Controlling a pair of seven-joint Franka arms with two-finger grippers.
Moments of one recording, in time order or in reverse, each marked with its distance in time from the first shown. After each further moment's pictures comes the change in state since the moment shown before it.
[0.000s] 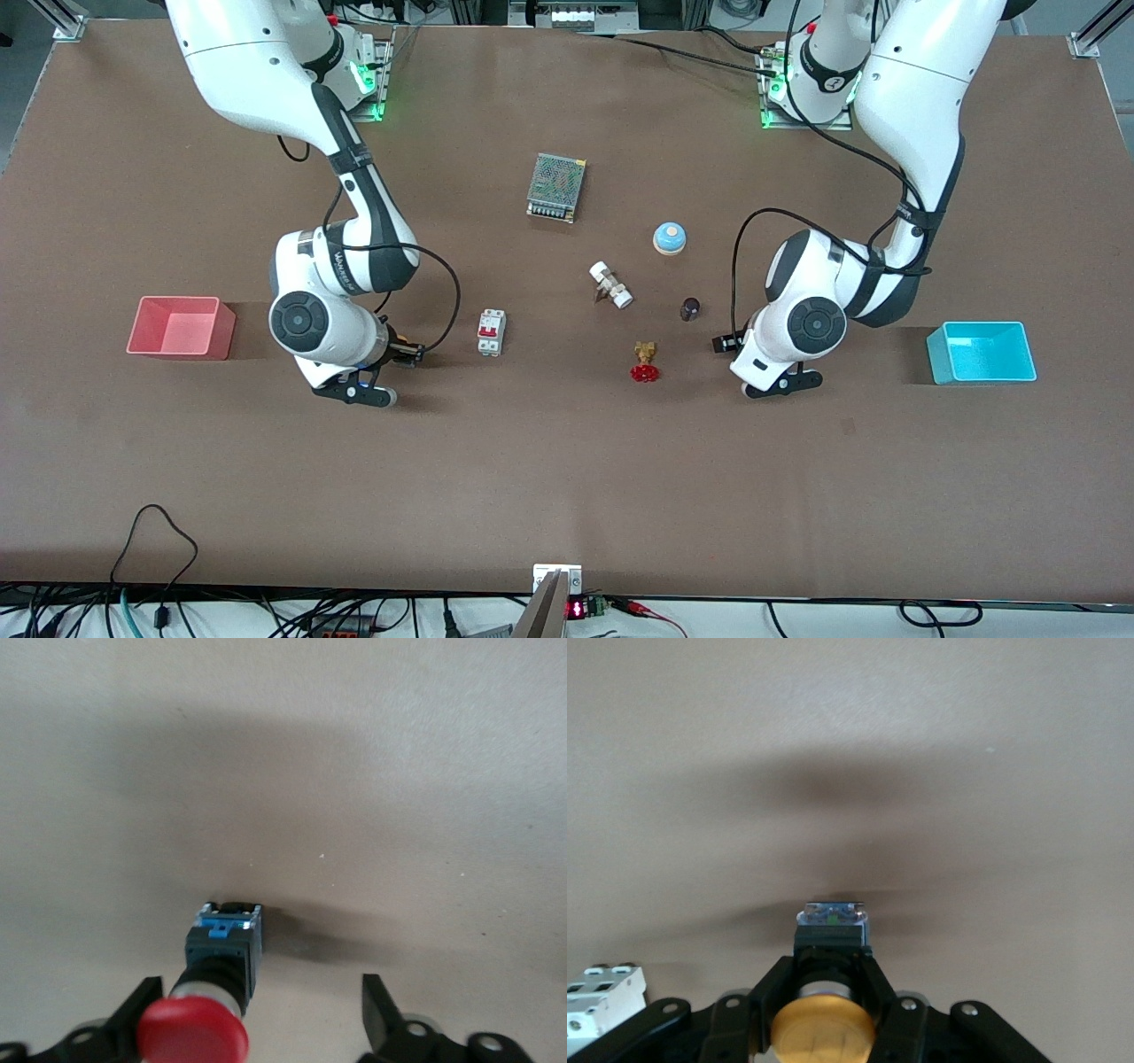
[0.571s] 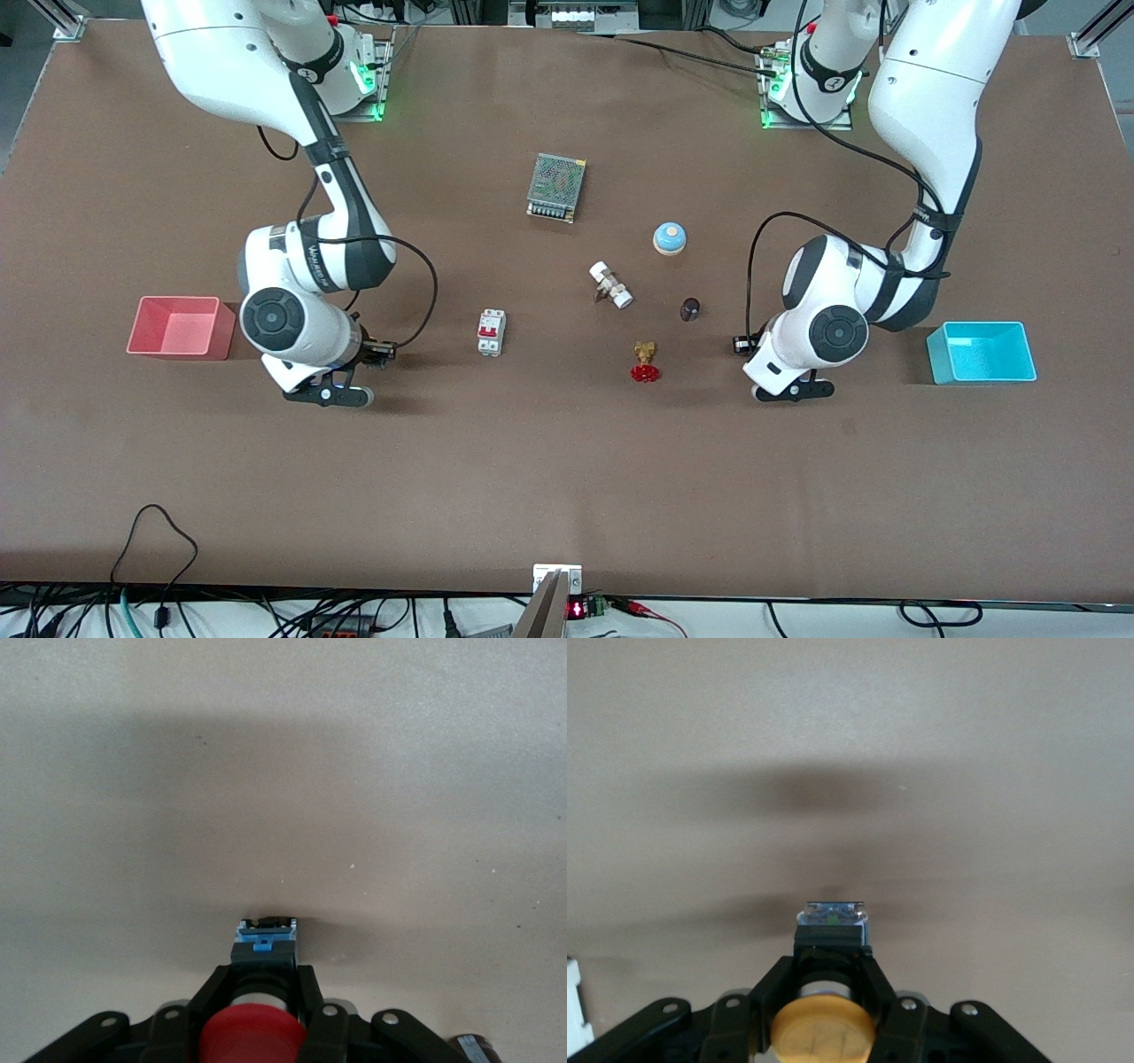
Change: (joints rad) left arm 0.036 0.020 -0.002 0.006 -0.004 0.006 0.119; right arm -0.042 -0.040 0.000 0.000 -0.111 -0.043 -0.044
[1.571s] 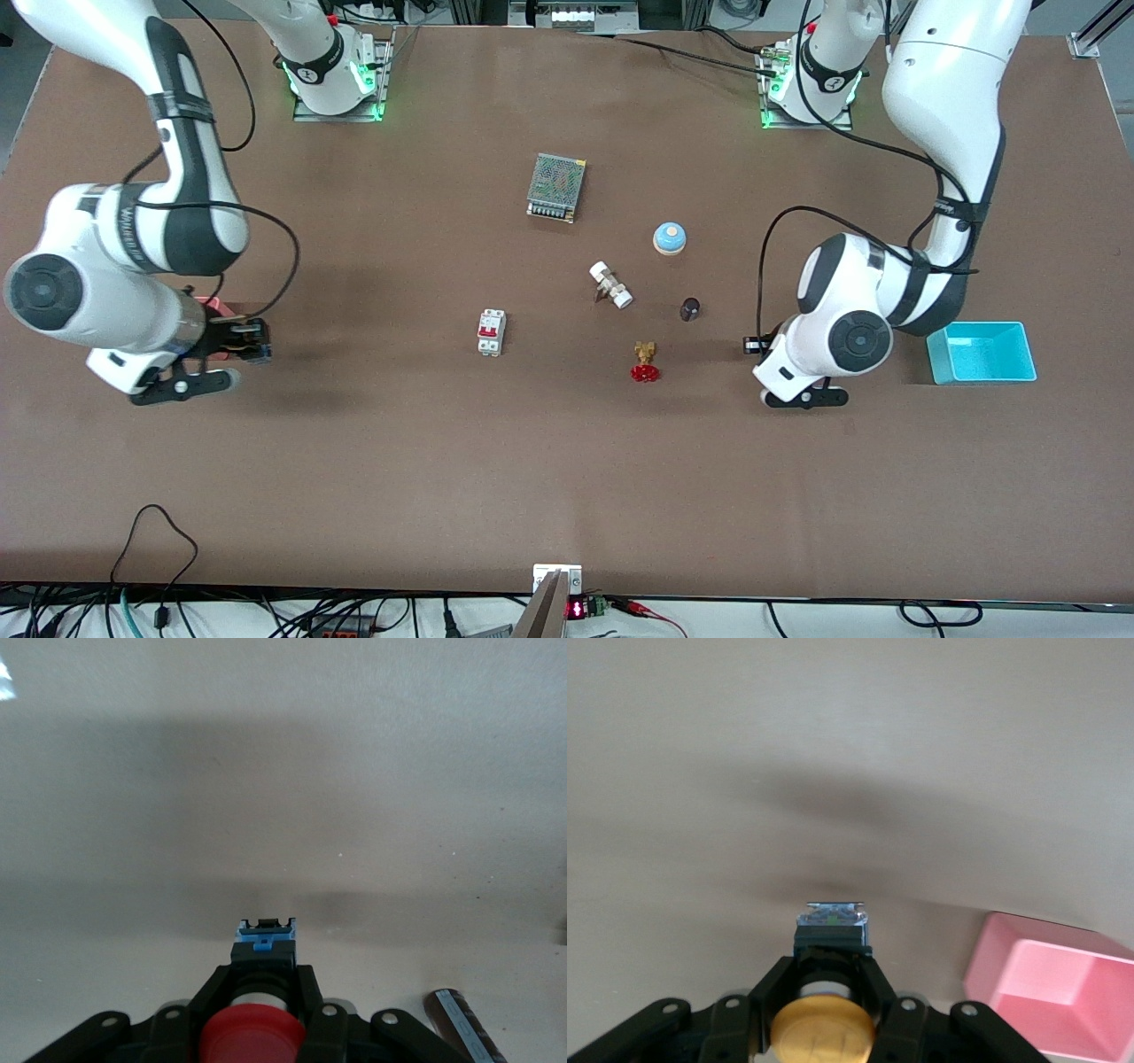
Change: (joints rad) left arm 0.001 -0.013 -0.002 0.098 0.000 -0.145 0.058; right arm -0.191 -0.173 0.000 0.000 -0.072 -0.158 -0.477
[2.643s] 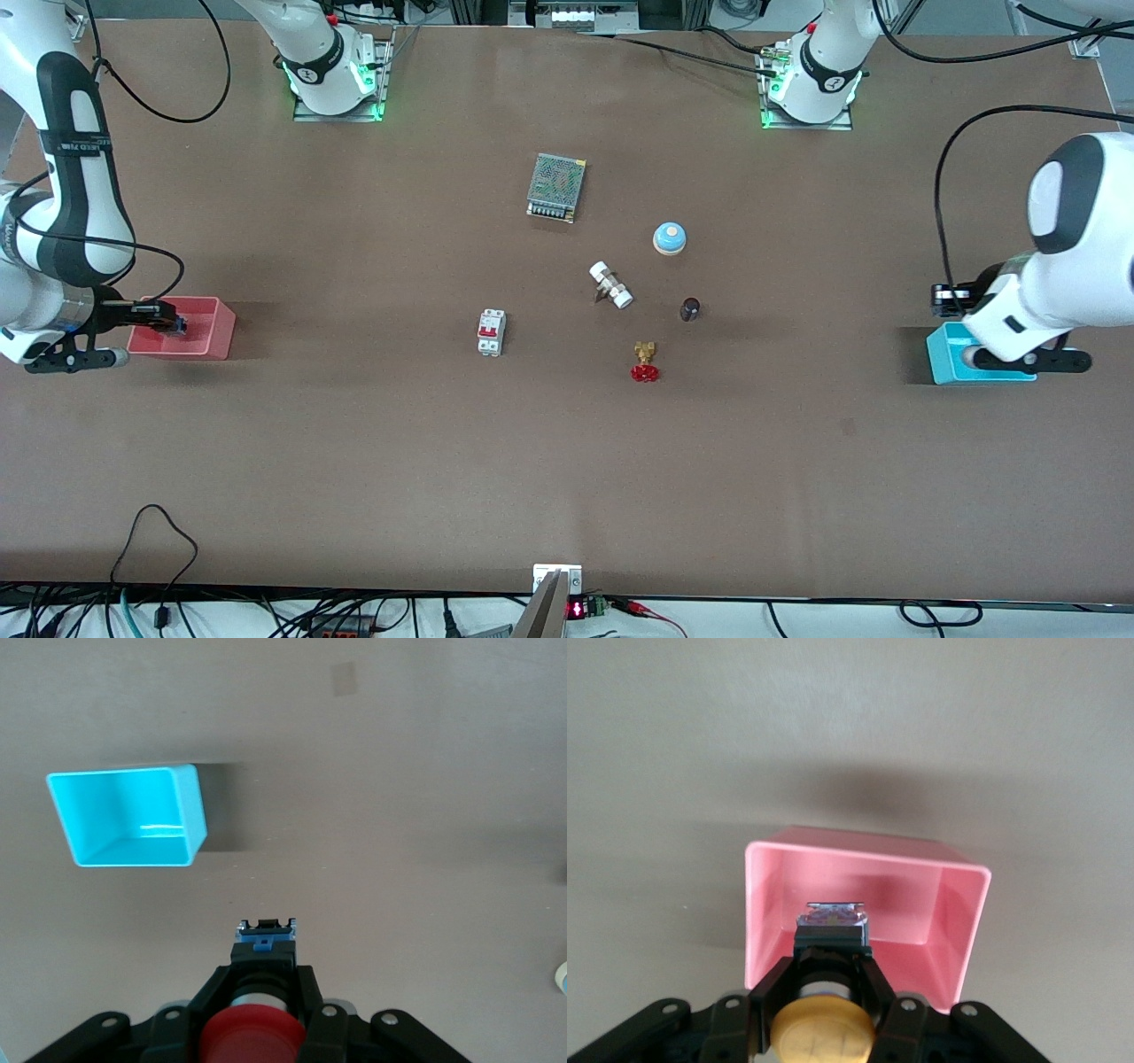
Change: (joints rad) left arm 0.224 -0.277 0.010 0.092 0.139 -0.398 0.293; right arm -0.340 -0.022 -0.015 -0.157 -0.008 0.114 -0.252
